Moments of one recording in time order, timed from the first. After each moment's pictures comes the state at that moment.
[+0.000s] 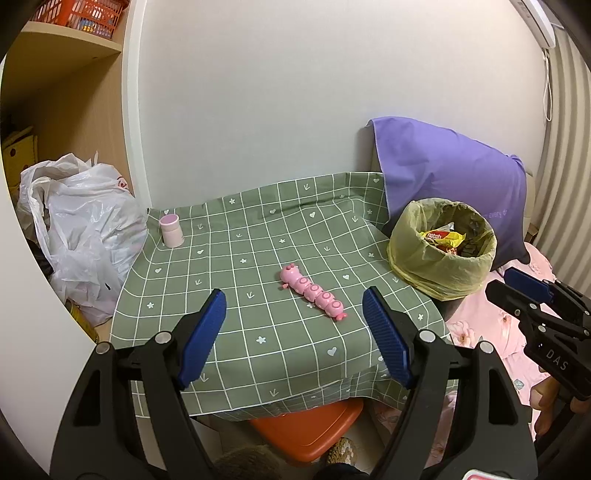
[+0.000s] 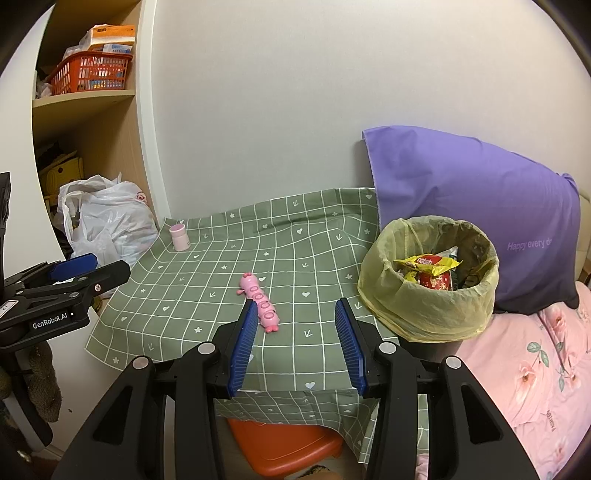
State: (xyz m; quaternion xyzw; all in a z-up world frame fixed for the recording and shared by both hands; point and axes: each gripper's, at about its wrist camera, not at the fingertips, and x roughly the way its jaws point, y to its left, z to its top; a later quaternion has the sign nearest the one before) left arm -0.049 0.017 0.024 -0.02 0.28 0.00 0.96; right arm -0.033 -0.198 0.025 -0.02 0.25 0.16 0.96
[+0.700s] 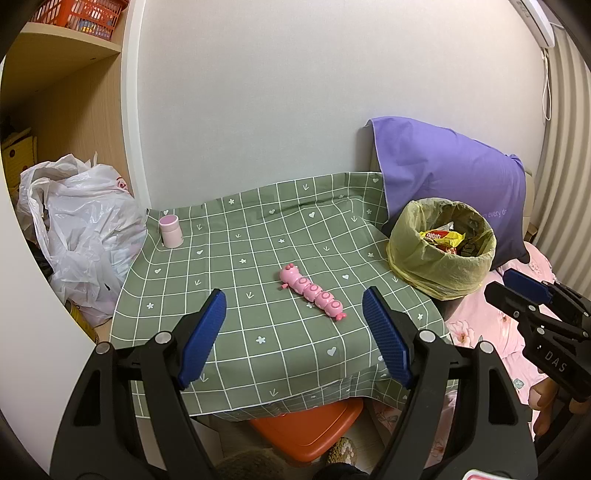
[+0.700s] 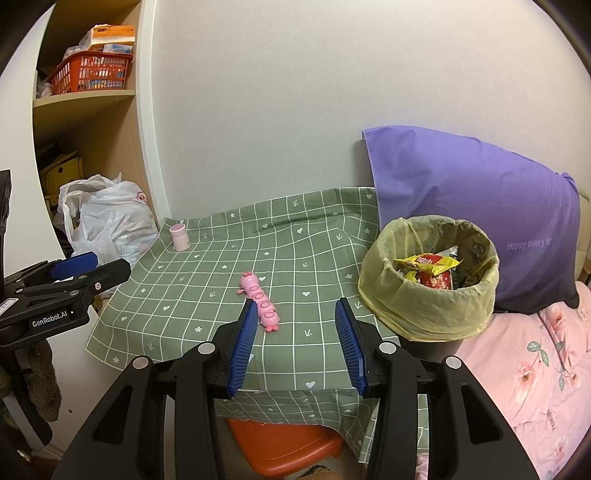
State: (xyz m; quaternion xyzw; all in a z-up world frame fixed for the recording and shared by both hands) left arm -0.050 0.015 0.025 -0.02 0.28 0.00 0.96; right arm -0.035 -0.198 0.025 -0.02 0.25 0.16 0.96
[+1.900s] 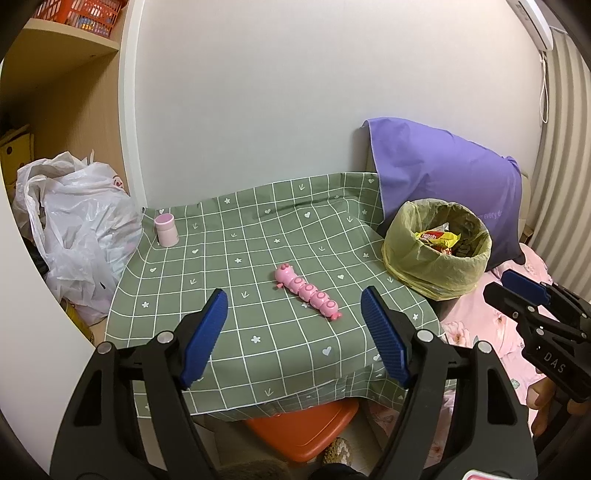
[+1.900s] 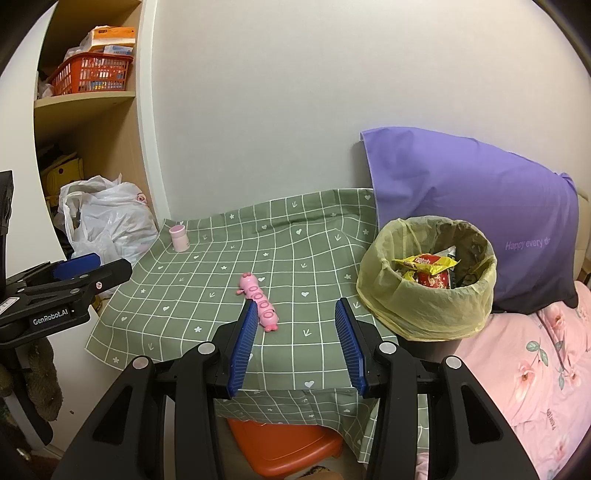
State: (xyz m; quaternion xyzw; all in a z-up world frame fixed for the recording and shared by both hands) left arm -0.052 0.010 0.026 -0.02 0.28 -0.01 0.96; right arm -0.039 -0.199 0.025 -0.02 0.25 0.15 0.96
